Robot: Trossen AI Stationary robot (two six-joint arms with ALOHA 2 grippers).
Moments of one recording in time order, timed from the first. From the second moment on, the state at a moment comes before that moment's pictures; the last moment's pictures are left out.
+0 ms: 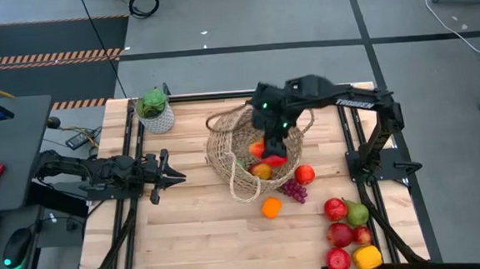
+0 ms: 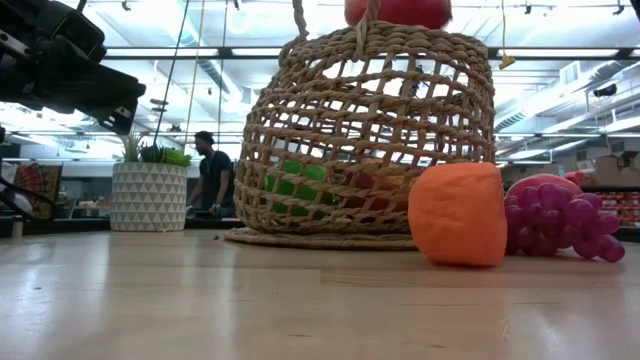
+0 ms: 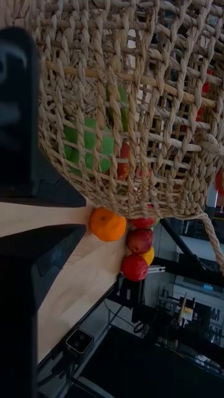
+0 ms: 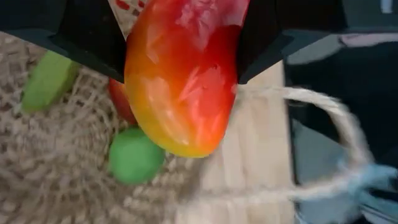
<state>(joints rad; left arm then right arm) -0.19 0.14 0.01 0.08 -0.08 -0.15 -0.15 1.72 1.88 -1.28 -0.39 0.18</state>
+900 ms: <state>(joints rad) -0.19 0.14 0.01 0.08 -0.08 -0.15 -0.05 1.72 1.47 -0.95 0.10 -0.31</state>
